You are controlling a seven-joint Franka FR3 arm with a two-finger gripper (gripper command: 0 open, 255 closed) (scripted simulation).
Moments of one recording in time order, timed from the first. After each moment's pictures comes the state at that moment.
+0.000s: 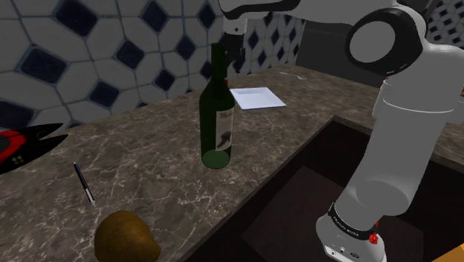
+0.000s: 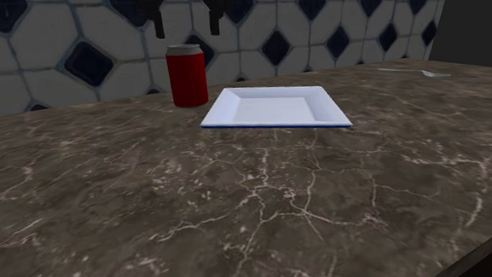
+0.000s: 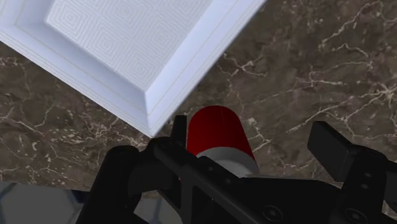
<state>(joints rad) 0.01 0.19 -0.14 -1.48 0.03 1.68 -0.20</state>
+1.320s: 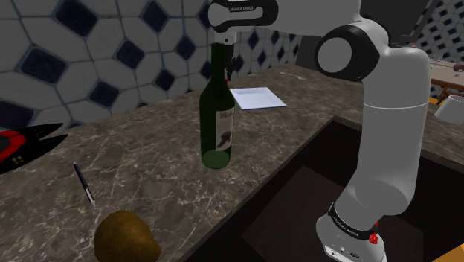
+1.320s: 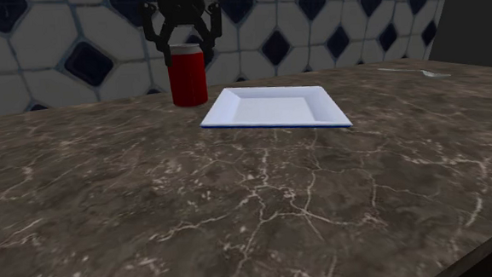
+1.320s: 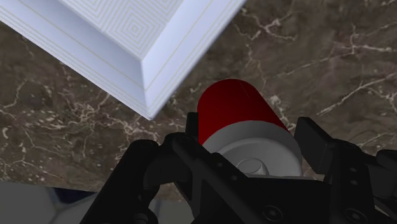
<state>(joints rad) -0.01 0.37 -0.14 -1.33 0.06 1.70 -0.21</state>
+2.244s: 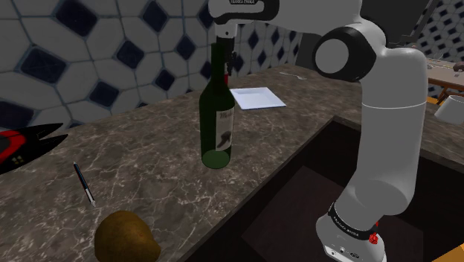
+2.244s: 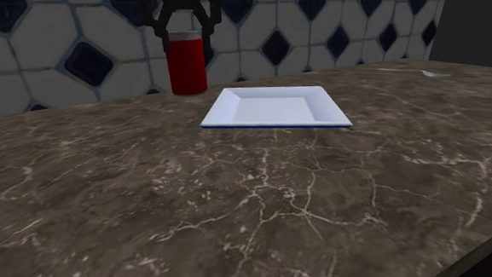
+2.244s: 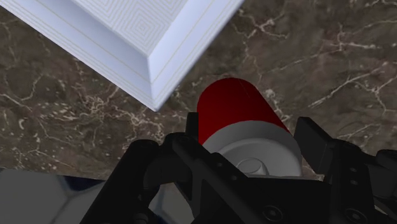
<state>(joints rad) -0.01 0.39 -0.14 -1.24 0.06 1.63 -0.22</state>
